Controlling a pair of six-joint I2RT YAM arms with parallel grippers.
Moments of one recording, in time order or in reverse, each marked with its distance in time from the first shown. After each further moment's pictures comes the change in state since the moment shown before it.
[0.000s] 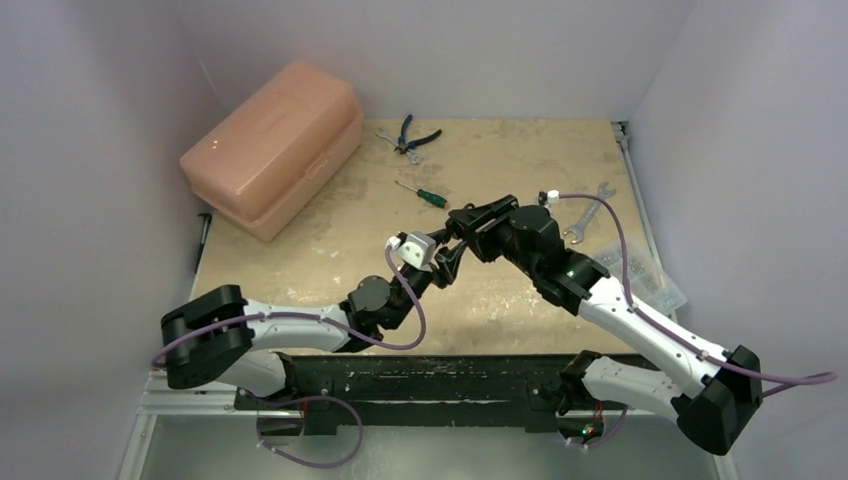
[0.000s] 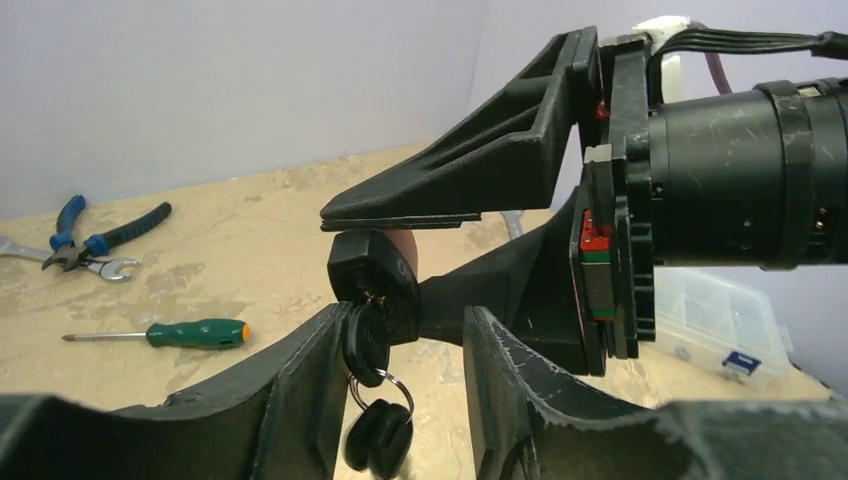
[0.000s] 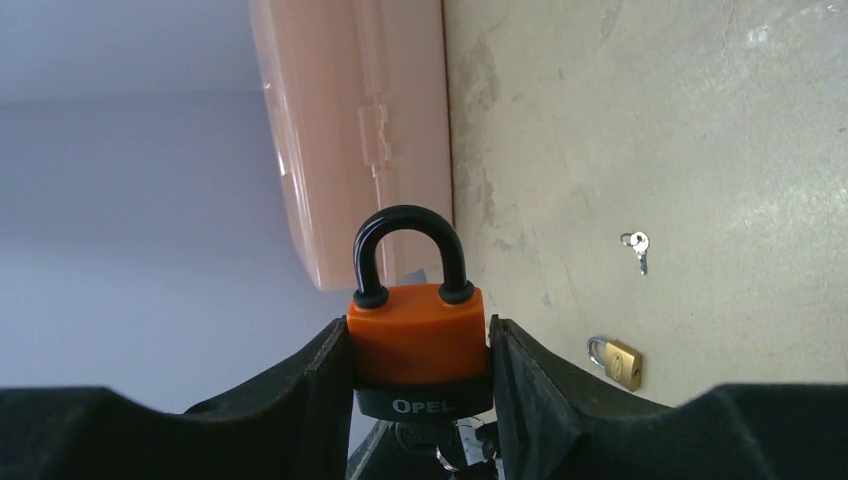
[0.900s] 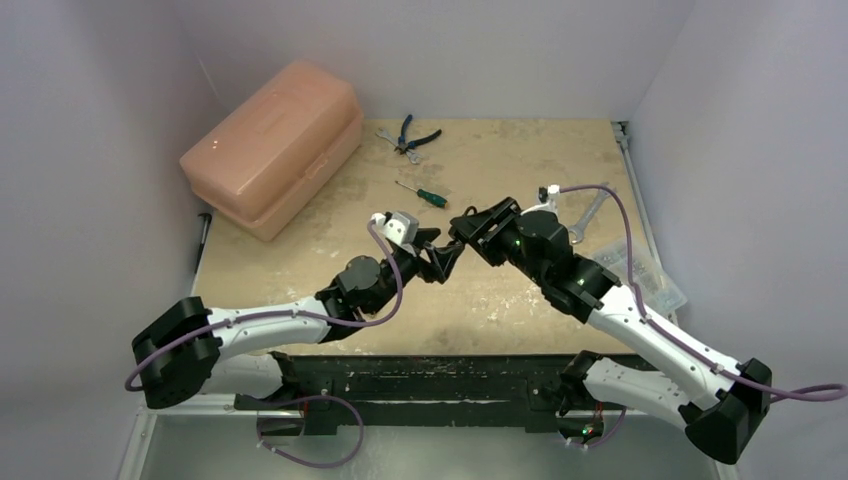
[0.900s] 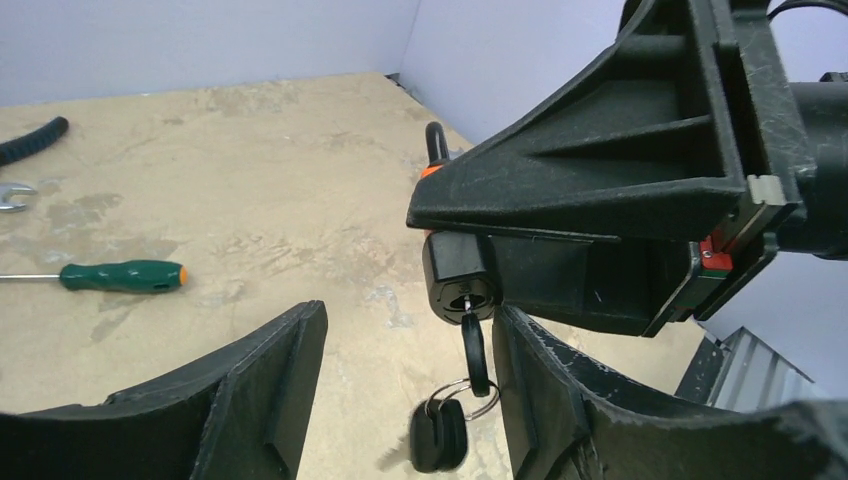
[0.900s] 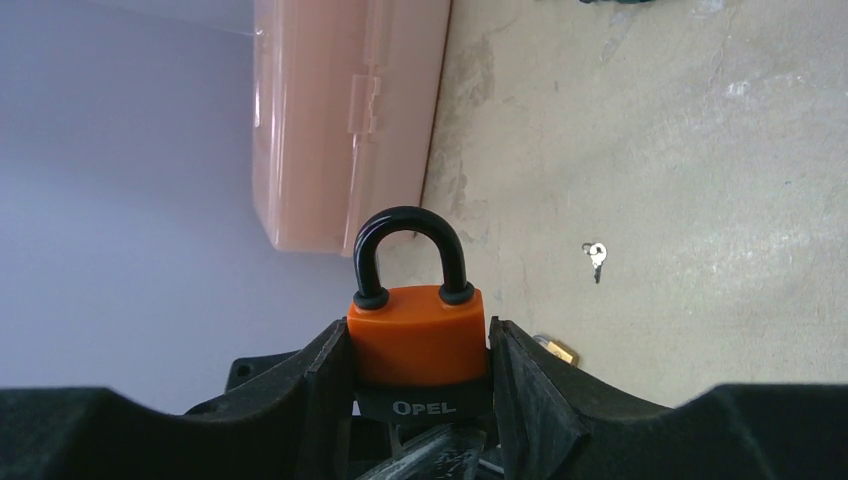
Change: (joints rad) left arm 0.142 -0.194 0.001 -0.369 0.256 -0.264; right arm 0.029 -0.074 0.007 -0.043 0.013 -0.219
